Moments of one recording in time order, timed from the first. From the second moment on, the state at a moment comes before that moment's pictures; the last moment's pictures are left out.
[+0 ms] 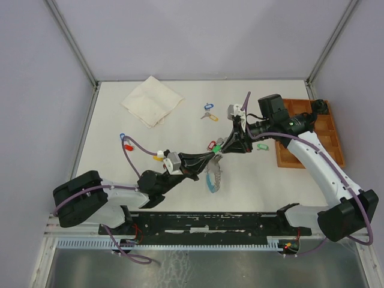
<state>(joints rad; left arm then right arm) -1.08 1.35 0.33 1.53 -0.02 -0.06 0.39 1.27 1.26 -0.85 -1.04 -0.60</state>
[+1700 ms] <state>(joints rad) -0.92 1.09 0.16 0.91 -0.05 -0.32 0.63 1.46 0.90 -0.89 -0.58 -1.62</state>
